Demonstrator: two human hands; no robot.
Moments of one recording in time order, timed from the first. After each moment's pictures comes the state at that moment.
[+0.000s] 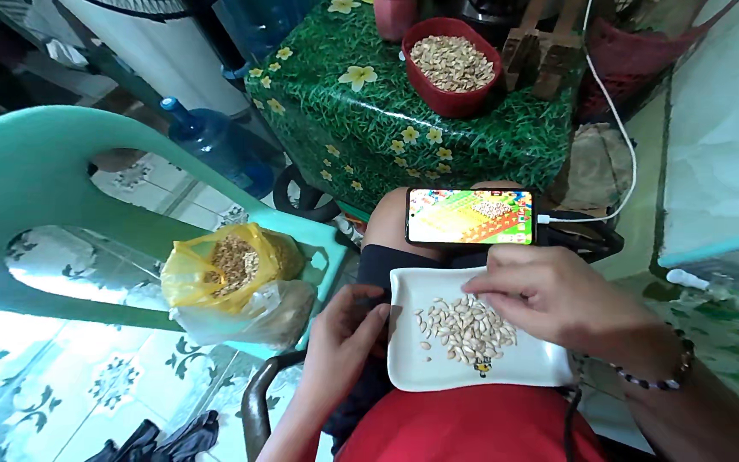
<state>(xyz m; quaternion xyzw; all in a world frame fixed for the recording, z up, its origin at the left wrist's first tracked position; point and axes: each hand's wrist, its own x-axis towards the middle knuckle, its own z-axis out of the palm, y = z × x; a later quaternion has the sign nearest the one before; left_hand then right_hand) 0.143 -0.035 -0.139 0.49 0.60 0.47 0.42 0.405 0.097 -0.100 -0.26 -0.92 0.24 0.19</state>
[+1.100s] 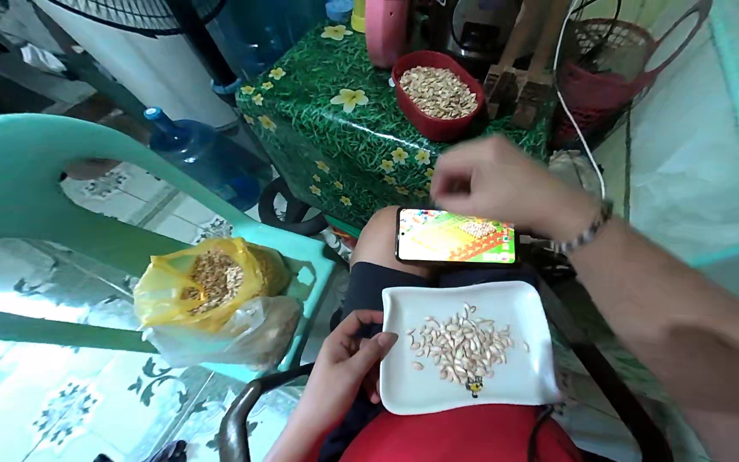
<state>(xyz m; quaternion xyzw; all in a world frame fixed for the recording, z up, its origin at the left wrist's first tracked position) 0.148 -0.036 -0.157 0.36 0.50 0.50 0.61 0.341 0.199 -0.037 -0.22 -0.94 0.20 0.18</state>
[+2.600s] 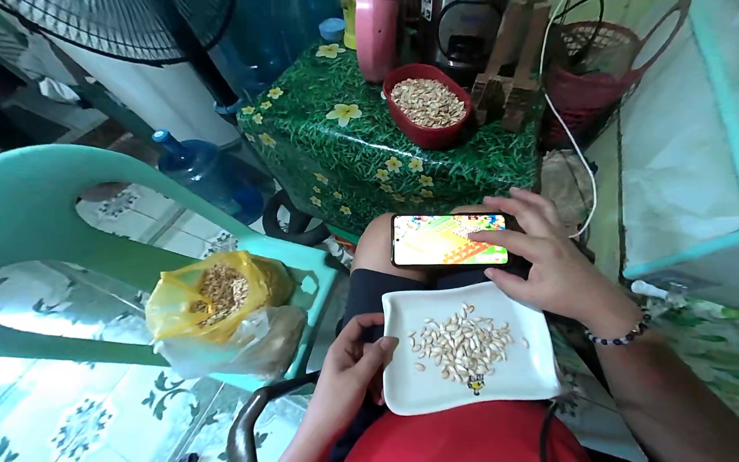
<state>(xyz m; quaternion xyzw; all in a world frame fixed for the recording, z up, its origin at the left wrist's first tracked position) 0.156 -0.037 -0.155 0.39 0.52 0.50 0.57 0.430 0.142 -0.115 -0.34 -0.89 0.11 0.27</state>
